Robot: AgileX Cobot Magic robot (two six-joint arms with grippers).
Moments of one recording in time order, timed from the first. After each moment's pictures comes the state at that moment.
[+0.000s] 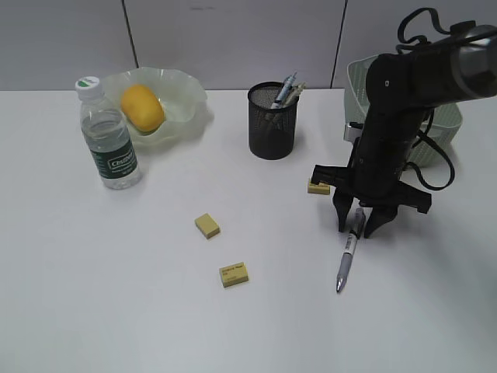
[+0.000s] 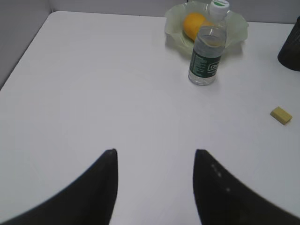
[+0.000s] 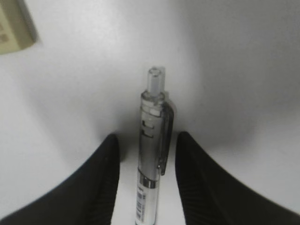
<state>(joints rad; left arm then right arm) -0.06 -0.01 -0.53 0.03 1.07 -0.12 0.37 2.15 -1.34 0.09 0.84 0.66</state>
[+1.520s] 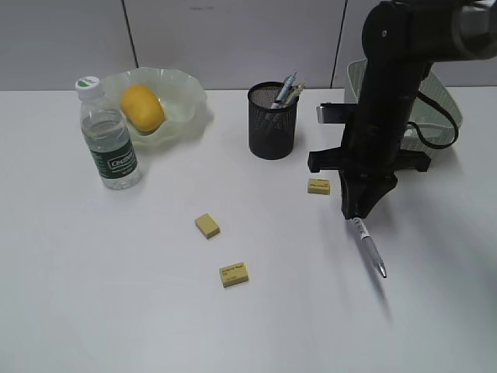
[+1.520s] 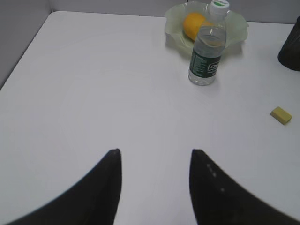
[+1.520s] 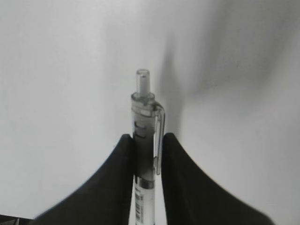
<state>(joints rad) -0.06 -0.01 -0.53 0.03 1.07 -0.12 0.37 2.15 -1.53 0.14 1.14 0.19</state>
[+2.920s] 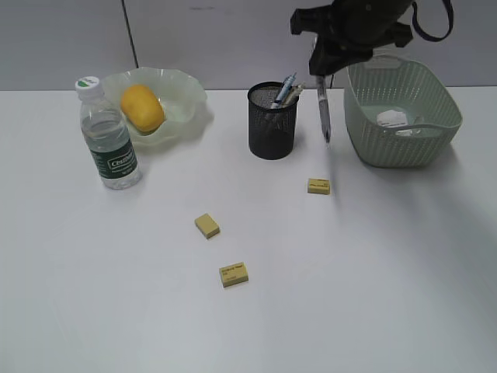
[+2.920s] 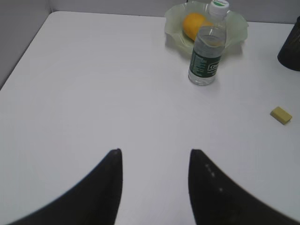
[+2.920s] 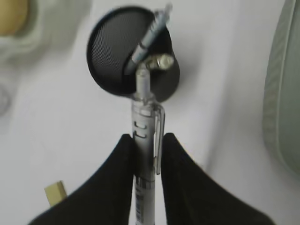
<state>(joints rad) -0.06 -0.01 -0.53 0.03 1.07 -0.12 0.37 2.00 -1.73 0.17 0.81 0.13</state>
